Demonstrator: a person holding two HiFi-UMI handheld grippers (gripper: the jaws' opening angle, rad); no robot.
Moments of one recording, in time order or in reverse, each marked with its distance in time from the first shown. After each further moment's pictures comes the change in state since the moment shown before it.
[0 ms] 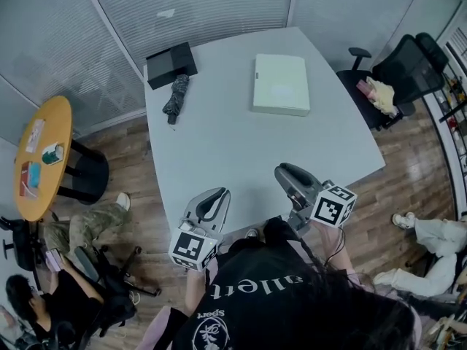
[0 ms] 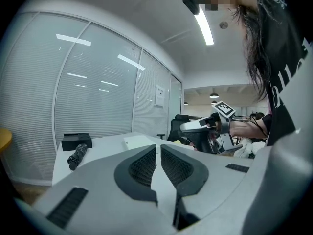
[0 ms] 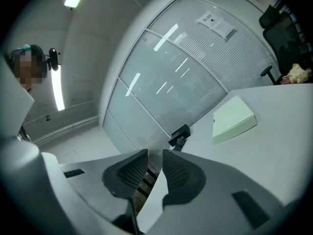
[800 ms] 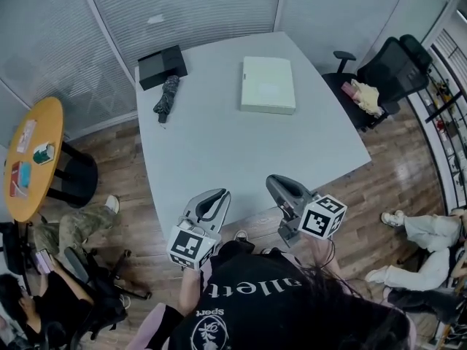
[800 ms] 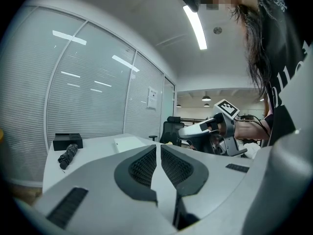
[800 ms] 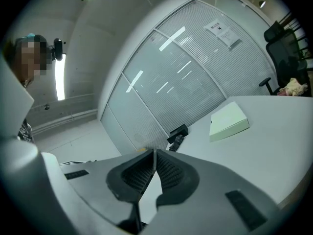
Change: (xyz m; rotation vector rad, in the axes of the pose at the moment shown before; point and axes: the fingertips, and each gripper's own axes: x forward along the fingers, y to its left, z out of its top) left arm -0.012 -0.041 -0.002 0.009 -0.025 -0.087; right arm -0.038 0.033 -0.032 -0.076 0.015 -0.061
